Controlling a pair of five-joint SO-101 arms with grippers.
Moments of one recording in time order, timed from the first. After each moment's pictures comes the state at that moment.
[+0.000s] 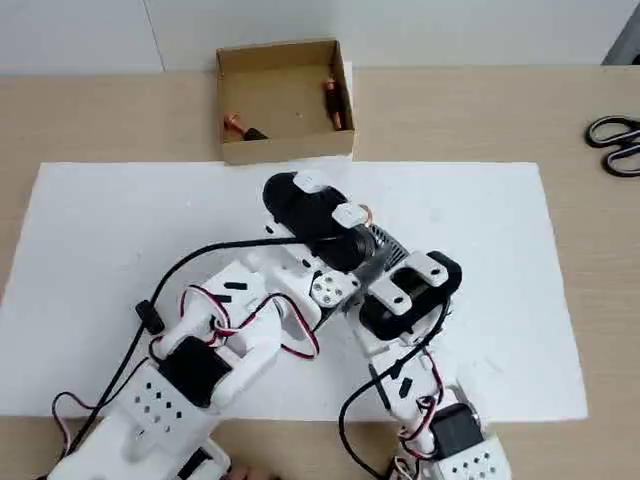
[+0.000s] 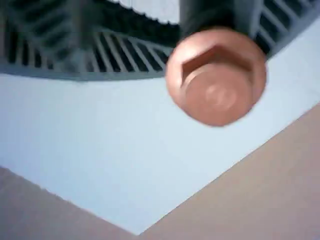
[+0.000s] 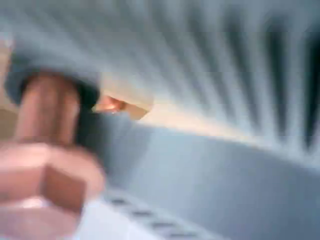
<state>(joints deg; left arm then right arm) 36.1 -53.1 50.3 37.1 -1.5 -26.1 -102.9 96.2 13.5 1.6</state>
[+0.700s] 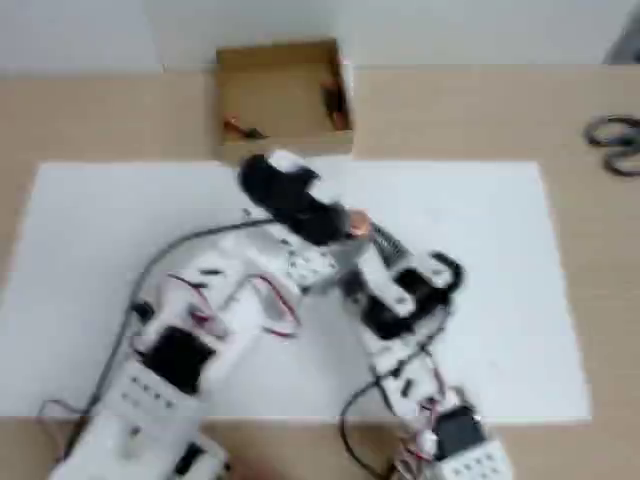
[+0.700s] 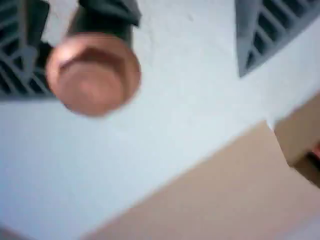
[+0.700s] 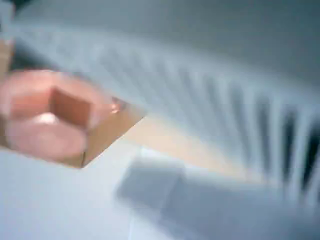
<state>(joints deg) 27.5 -53.1 47.3 36.7 -5.1 -26.1 -102.9 96.2 13.5 1.6</state>
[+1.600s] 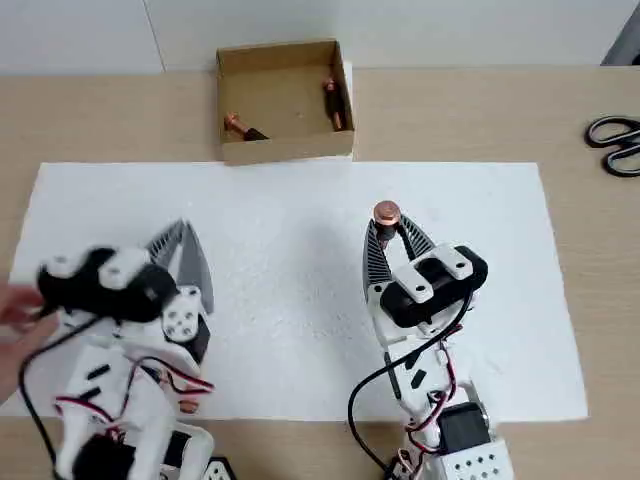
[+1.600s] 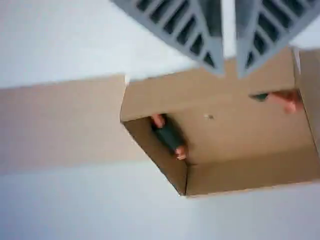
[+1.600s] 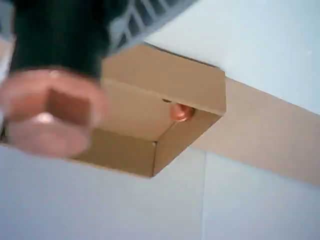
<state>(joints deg) 7.0 -101.1 67.6 52.4 7.6 -19.1 -102.9 95.6 13.6 1.7</state>
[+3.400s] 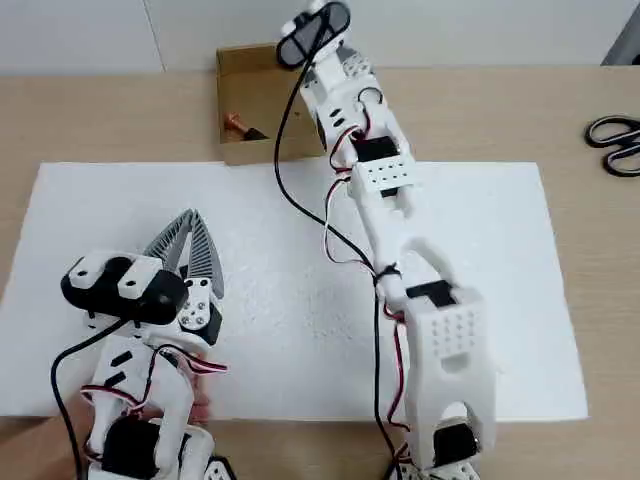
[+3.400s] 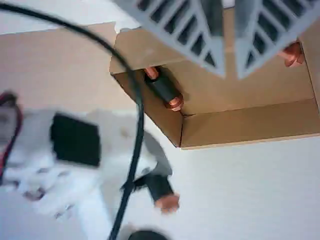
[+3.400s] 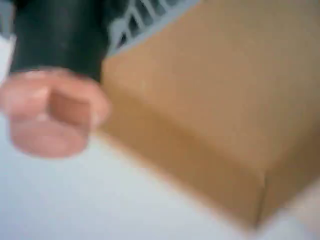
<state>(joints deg) 6.8 -103.3 81.3 33.9 7.9 -18.3 44.6 -33.3 10.5 21.8</state>
